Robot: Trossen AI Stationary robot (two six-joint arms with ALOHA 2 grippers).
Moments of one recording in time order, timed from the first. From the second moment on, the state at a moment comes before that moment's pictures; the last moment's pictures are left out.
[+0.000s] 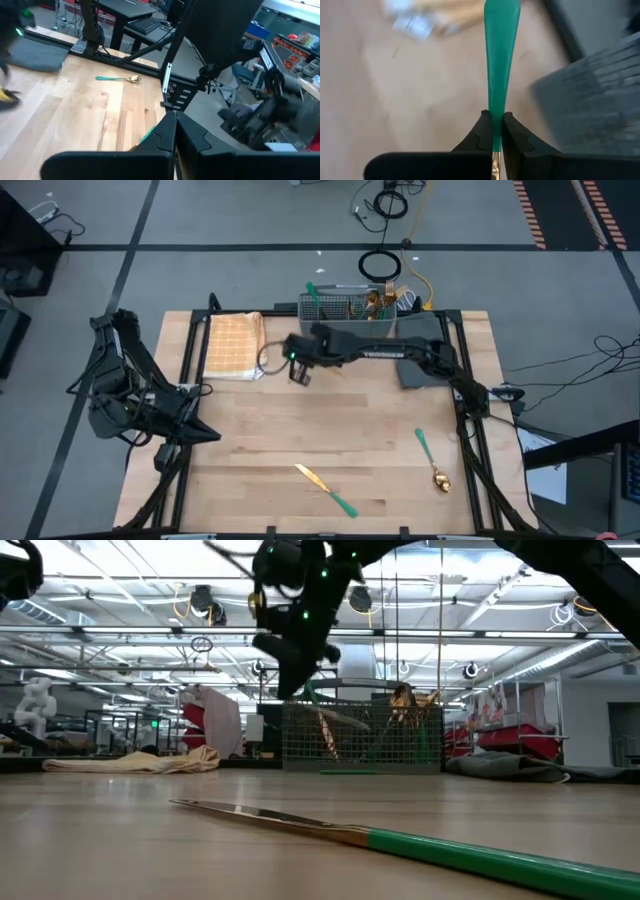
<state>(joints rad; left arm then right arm) -1.07 0.82 1.02 -0.52 -0.79 -0.65 -0.15 2.22 2.02 -0.83 0.37 0.14</state>
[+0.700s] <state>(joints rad) -1.14 0.82 1.02 -0.57 -0.83 -0.64 -0.40 1.80 1.39 0.29 0.42 -0.04</state>
